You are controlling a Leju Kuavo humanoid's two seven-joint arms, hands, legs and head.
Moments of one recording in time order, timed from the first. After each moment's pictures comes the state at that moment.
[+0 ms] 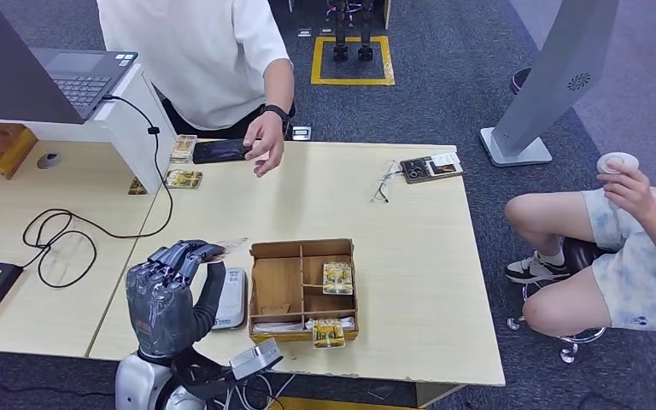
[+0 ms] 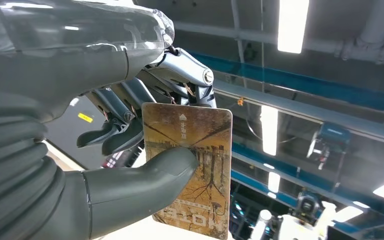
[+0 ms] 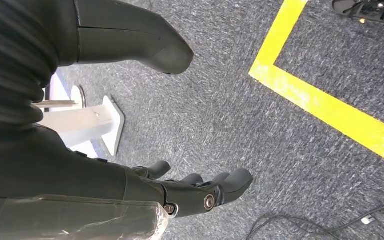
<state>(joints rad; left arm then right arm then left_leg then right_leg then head) 0.06 -0.26 -0.07 -1.77 -1.34 0.67 -0.45 -0.06 0.15 -0.87 -0.21 1.51 -0.22 0.14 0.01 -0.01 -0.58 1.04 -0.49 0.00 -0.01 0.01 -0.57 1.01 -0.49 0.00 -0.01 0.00</state>
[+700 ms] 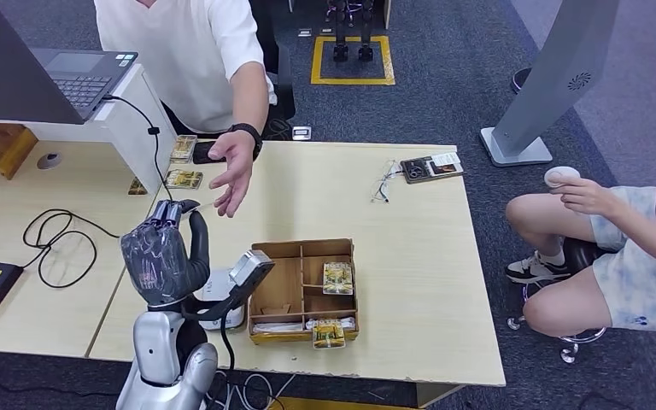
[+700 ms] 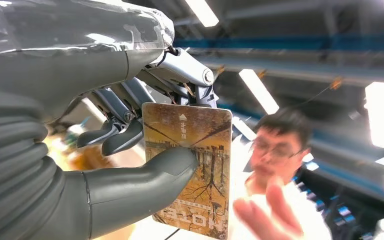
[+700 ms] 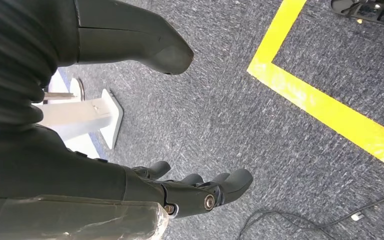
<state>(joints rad) -0.14 -0.21 -0.10 -1.55 -1.55 0.67 0.09 -0.08 0.15 -0.85 -0.21 1.52 -0.21 0.14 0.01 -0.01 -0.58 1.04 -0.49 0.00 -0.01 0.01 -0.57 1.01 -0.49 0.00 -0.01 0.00</state>
